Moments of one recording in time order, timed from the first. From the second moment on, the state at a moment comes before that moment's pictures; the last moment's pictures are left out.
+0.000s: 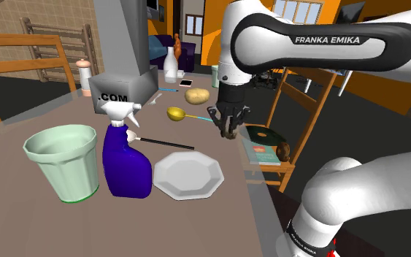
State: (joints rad) arm -0.14 -0.76 0.32 -2.39 0.17 1.64 0.76
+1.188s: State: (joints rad) arm -0.11 -0.58 0.62 -2.29 0.28 1.77 1.04
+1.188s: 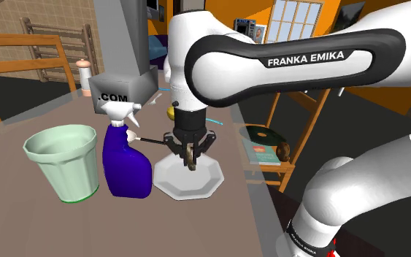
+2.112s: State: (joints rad) arm -0.11 -0.57 0.64 -2.35 0.29 1.84 1.05
